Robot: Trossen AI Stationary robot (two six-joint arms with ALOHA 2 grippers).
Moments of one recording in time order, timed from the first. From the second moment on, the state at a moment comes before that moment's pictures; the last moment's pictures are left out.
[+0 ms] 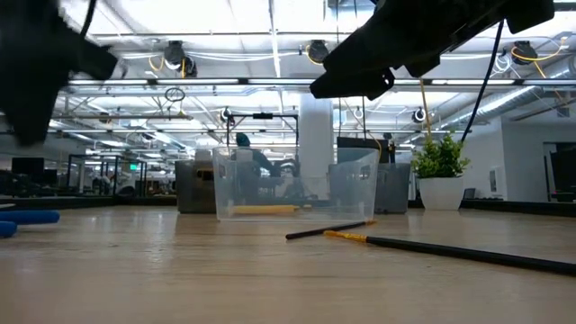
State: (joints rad) left arm -0.38 1.21 0.82 -1.17 -0.10 -1.24; right arm 0.41 1.64 0.86 0.31 0.23 0.17
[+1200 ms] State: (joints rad) left arm -0.46 1.21 0.50 -0.75 -0.02 -1.55; right arm 0.41 1.64 0.86 0.36 0.23 0.14
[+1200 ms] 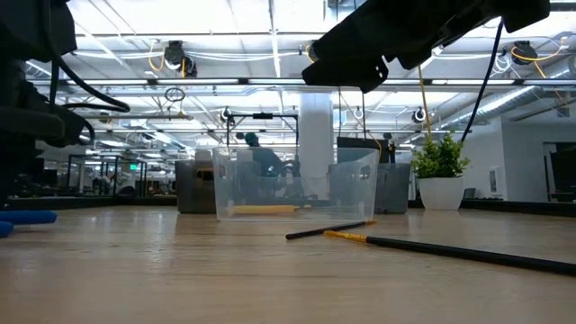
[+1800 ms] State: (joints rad) left arm -0.46 1.20 0.60 -0.73 -0.11 -1.38; right arm 0.41 1.64 0.86 0.36 0.23 0.14
